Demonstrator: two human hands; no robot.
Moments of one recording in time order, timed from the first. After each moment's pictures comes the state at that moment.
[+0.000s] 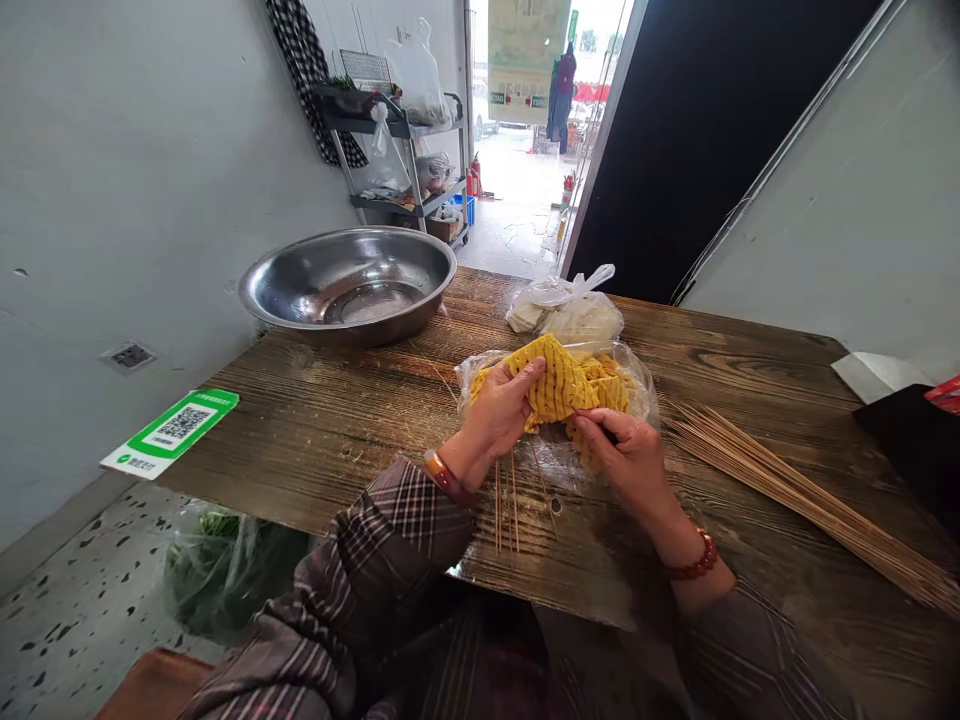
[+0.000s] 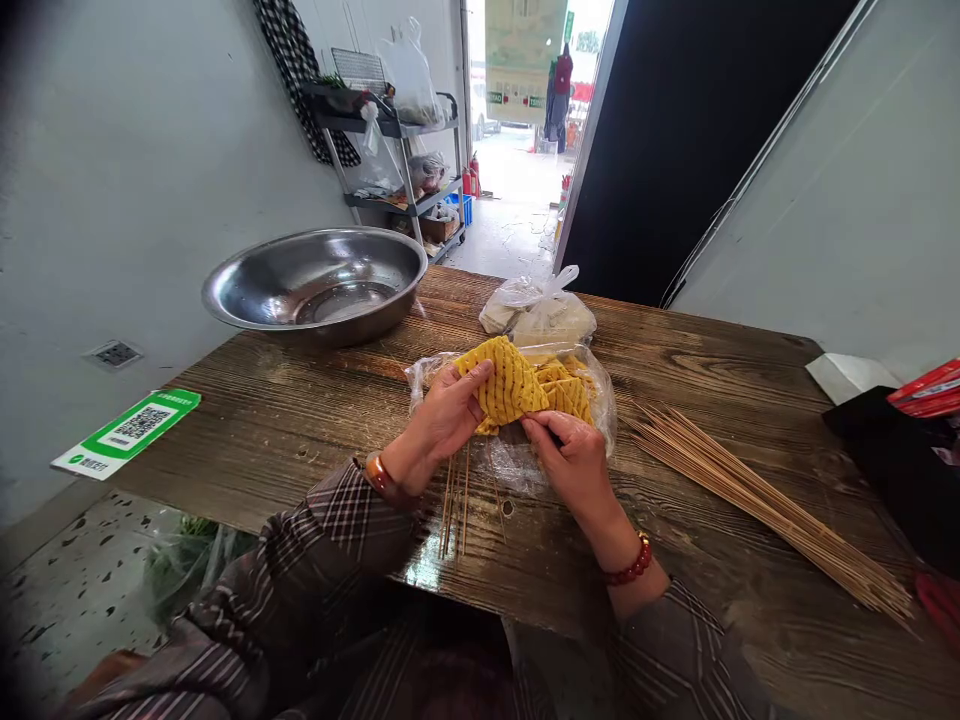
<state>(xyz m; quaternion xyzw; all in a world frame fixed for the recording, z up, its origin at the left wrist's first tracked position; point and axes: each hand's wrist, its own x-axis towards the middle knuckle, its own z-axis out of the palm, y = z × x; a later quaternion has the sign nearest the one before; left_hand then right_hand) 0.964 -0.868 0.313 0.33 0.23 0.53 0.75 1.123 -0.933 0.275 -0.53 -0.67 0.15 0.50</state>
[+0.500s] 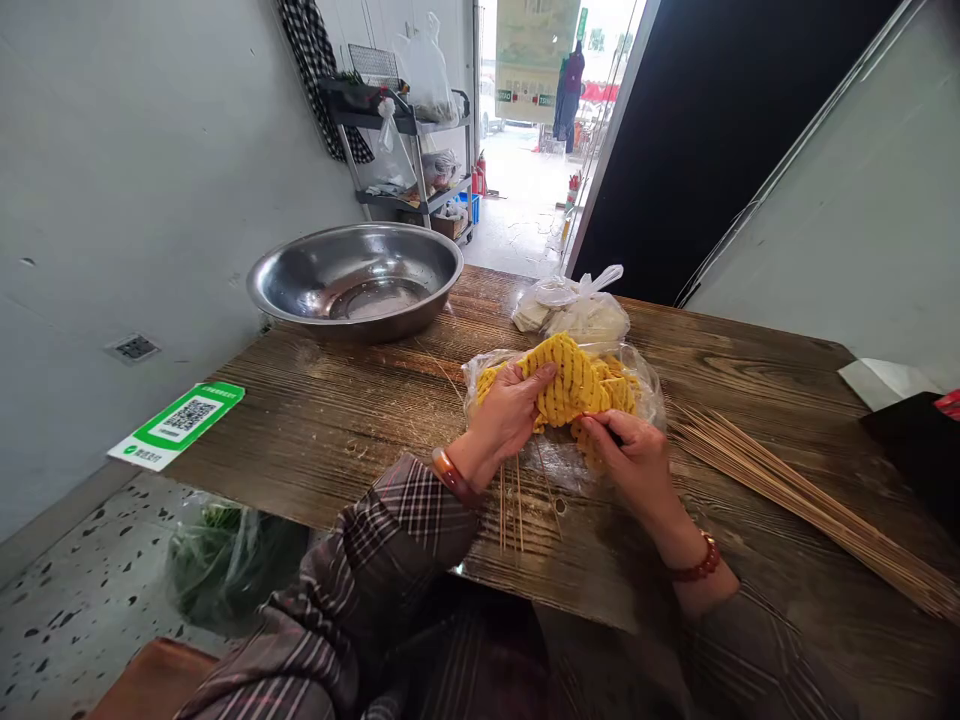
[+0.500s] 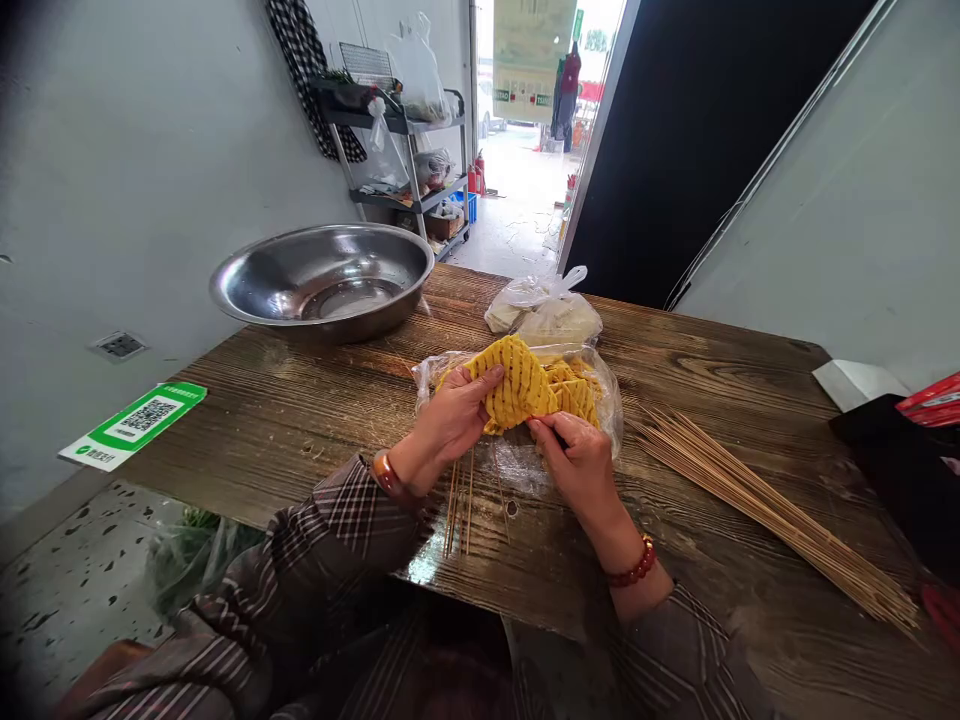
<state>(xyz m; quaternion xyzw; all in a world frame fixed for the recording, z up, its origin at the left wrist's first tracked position) 0.964 -0.873 0.315 0.33 0.21 0.52 0.76 1.123 -0.933 0.275 -0.53 -0.69 0.12 0.48</state>
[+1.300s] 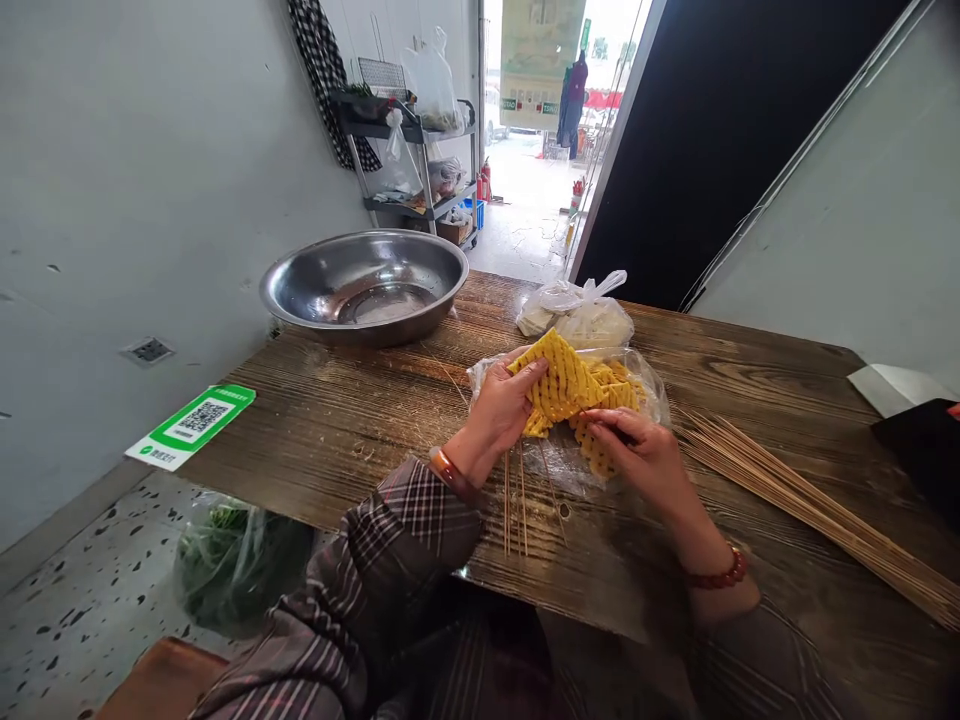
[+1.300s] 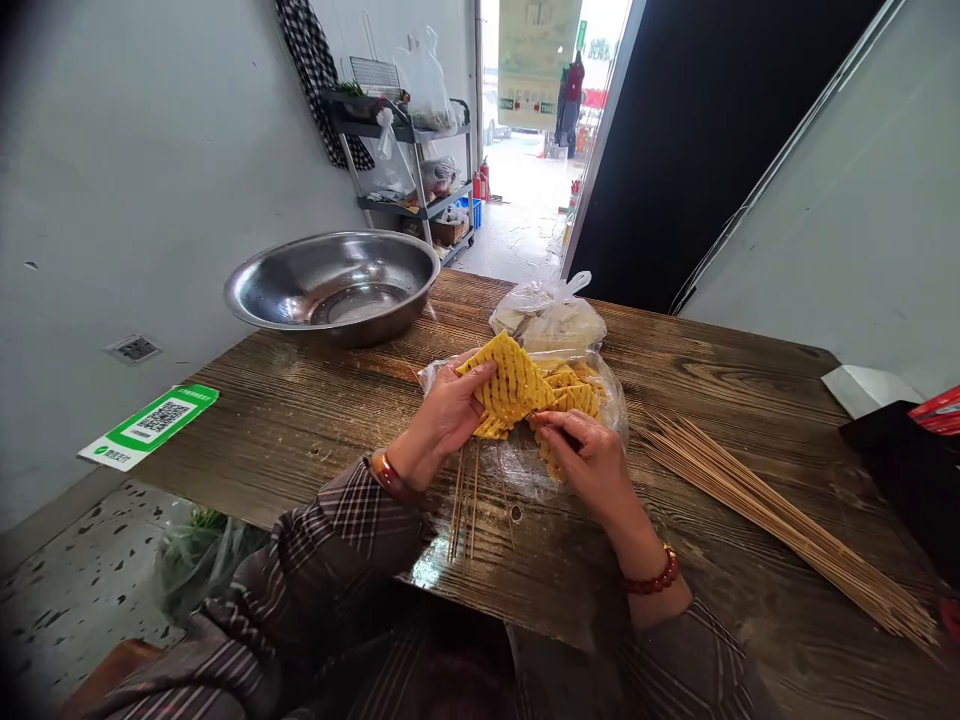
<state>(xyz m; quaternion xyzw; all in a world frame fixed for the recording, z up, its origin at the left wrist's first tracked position) 0.954 -0.858 0.312 0.33 0.23 0.56 0.72 1.139 -0.929 0.276 -0.50 -0.70 0.20 0.47</state>
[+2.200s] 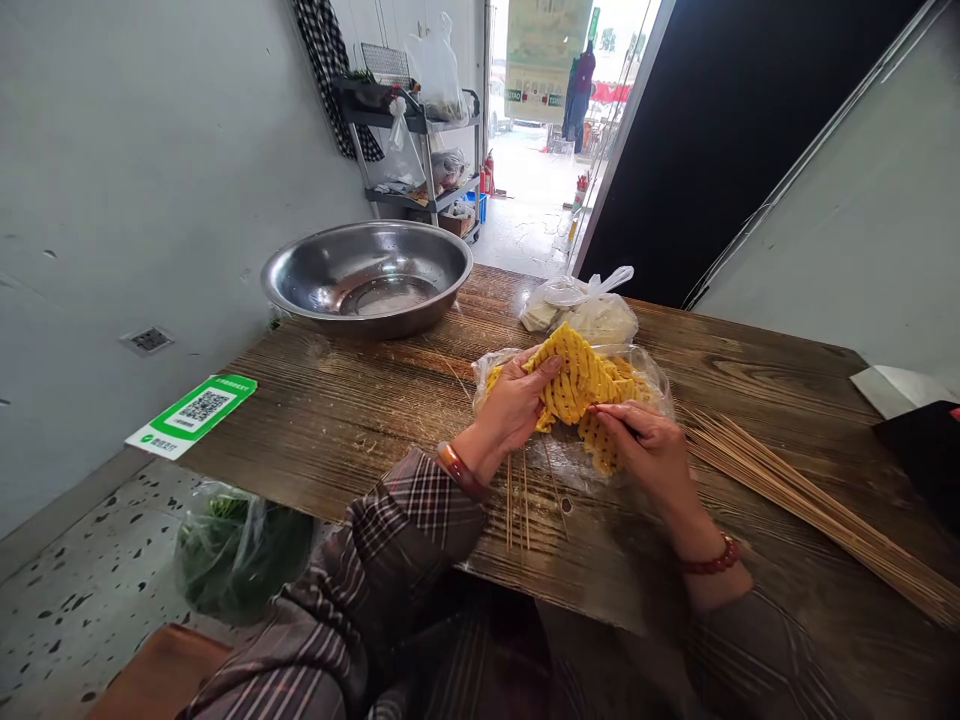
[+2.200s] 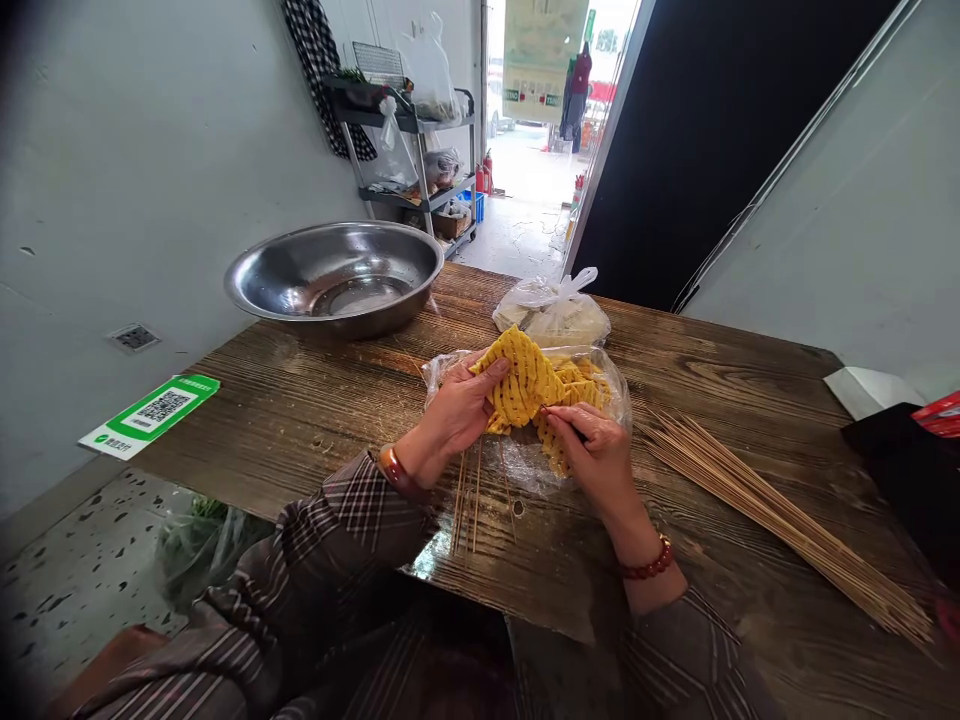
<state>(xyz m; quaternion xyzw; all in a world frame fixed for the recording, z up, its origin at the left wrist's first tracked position) 0.962 -0.866 0.312 0.34 0.18 0.54 0.75 1.137 -0.923 0.276 -0.49 -0.69 0.13 0.51</state>
